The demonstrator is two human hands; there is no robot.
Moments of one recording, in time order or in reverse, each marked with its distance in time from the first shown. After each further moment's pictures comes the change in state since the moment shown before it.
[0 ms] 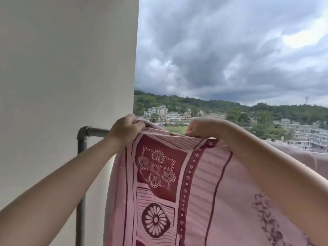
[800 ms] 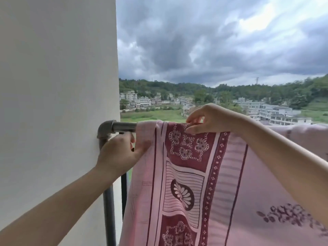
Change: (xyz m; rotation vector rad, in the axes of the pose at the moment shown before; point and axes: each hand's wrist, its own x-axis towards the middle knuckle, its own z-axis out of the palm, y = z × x) left_hand 0.024 -0.140 -0.054 0.277 -0.008 0.334; right_hand 0.051 -0.102 0.012 0.140 0.211 0.036
